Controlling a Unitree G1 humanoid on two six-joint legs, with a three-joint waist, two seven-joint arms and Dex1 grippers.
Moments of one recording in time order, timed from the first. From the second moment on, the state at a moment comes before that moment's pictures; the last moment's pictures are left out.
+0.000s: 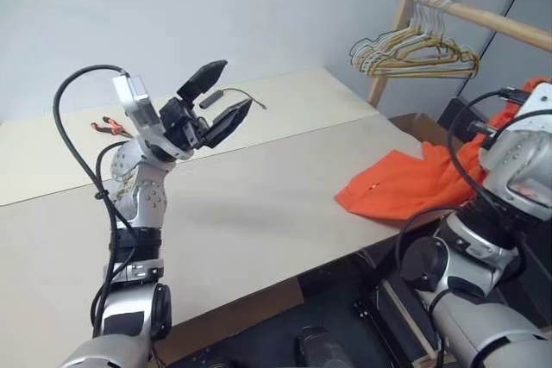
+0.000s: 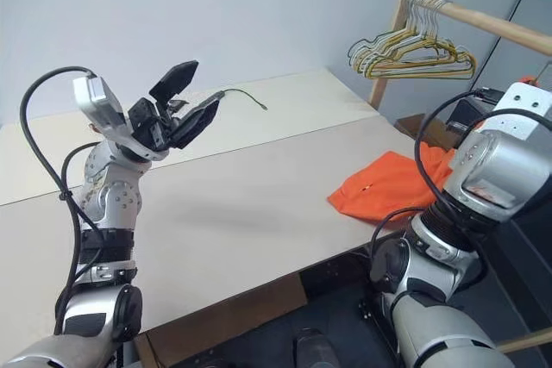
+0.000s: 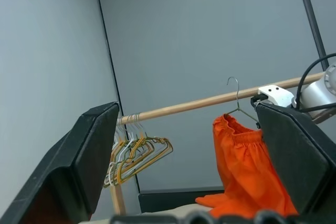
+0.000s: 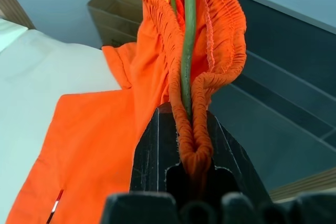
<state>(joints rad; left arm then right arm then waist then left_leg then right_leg) -0.63 0.32 0.23 0.14 -0.65 0.03 -1.08 -0.98 -0.29 -0.61 -0.19 -0.23 1.55 -0.26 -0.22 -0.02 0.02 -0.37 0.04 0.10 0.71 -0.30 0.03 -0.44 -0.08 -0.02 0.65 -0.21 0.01</state>
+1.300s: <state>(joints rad) -0.55 0.34 0.21 0.02 -0.66 0.05 -1.03 -1.29 -0.64 -0.83 0.78 0.02 1.14 -0.58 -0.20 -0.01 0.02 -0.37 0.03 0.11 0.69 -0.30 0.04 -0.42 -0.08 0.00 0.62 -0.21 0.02</state>
